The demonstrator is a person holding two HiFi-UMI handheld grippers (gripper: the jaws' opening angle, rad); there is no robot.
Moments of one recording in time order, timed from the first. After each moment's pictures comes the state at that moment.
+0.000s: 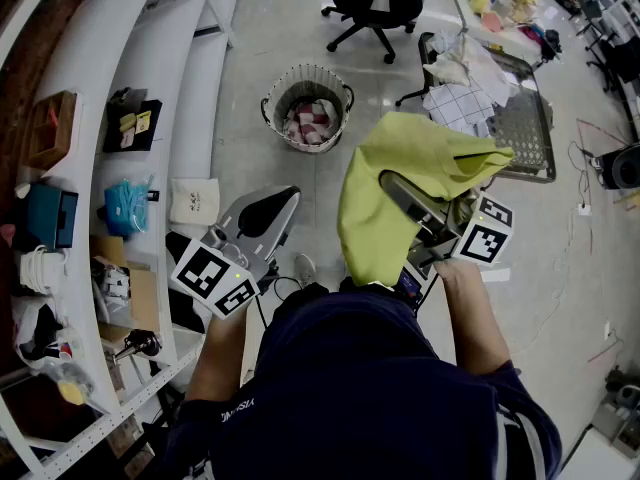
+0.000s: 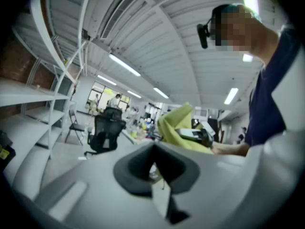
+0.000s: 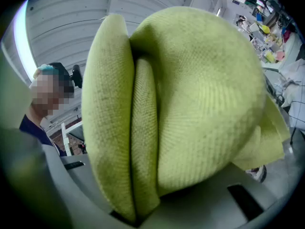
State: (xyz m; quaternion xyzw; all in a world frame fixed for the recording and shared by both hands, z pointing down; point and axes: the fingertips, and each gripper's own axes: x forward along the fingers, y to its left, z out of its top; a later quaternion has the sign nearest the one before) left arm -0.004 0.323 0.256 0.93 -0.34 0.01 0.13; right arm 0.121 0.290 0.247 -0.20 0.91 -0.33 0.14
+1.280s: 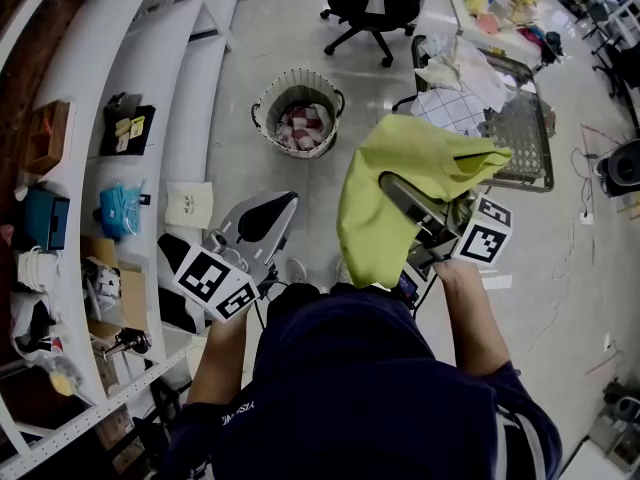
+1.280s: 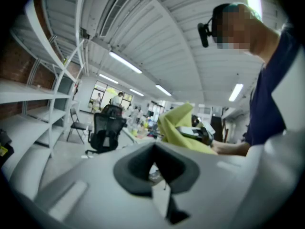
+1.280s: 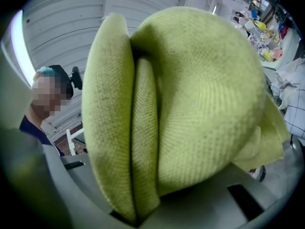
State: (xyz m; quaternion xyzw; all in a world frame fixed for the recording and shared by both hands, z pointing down) left arm 0.059 0.307 0.267 0.92 -0.36 0.02 0.13; right arm 0.187 0.267 0.256 -0.18 0.91 -0.35 0.15
